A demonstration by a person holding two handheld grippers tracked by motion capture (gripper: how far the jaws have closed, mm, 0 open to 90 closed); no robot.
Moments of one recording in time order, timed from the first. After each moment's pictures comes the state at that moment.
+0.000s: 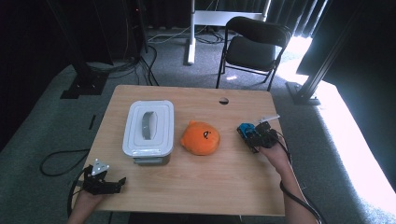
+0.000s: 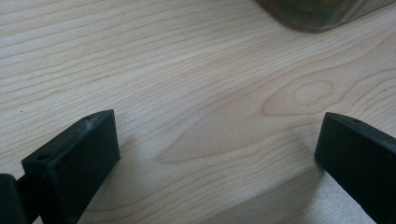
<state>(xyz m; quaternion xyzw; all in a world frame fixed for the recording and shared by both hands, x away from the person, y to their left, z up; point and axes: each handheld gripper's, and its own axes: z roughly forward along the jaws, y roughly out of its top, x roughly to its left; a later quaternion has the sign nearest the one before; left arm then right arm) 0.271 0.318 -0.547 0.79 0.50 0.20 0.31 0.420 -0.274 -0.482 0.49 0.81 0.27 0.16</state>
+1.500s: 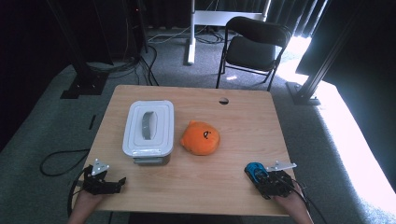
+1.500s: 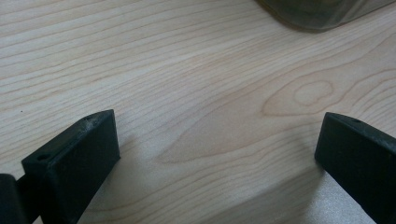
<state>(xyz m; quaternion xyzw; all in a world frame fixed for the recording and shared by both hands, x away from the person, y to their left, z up) 0.271 0.318 -0.547 0.79 0.50 0.20 0.31 0.273 -0.302 -0.527 0.46 0.83 0.28 0.13</state>
